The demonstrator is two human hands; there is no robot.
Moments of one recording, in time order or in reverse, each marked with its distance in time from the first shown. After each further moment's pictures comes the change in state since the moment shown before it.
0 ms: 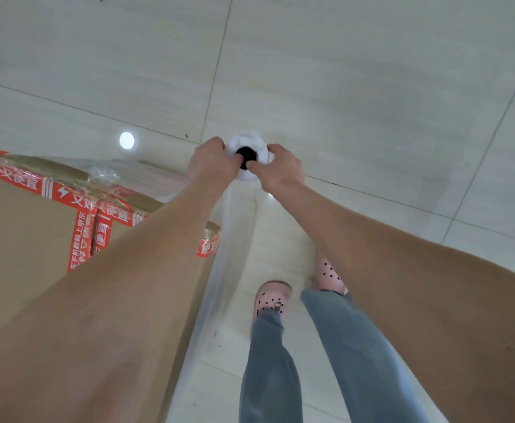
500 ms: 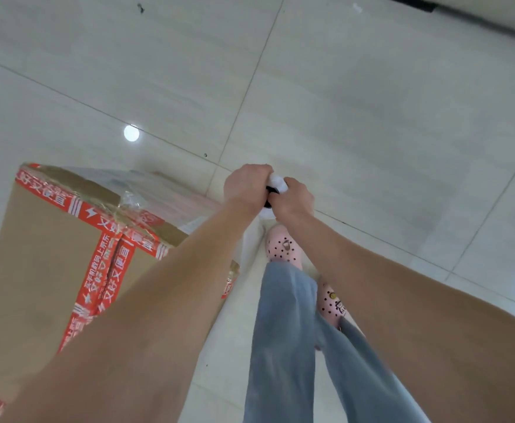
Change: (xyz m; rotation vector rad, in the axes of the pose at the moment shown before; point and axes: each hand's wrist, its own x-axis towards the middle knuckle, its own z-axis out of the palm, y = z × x) left_hand 0.023 0.014 -0.018 0.165 -0.002 0.325; right_hand 0.024 -0.038 0.017 -0.070 0.022 0.081
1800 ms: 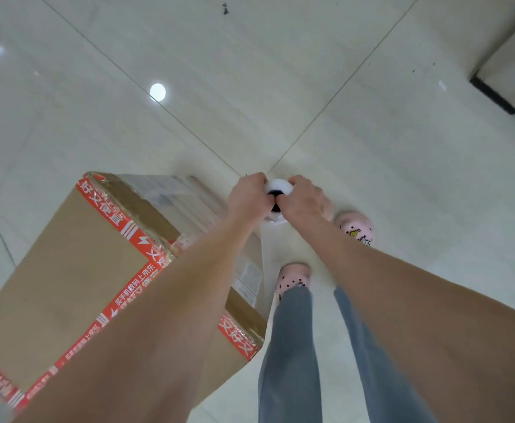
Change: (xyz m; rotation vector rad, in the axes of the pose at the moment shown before) left_hand 0.071 -0.103 -0.062 -0.409 0.035 -0.416; right_hand 0.058 -0.152 0.053 -0.652 -0.061 -0.133
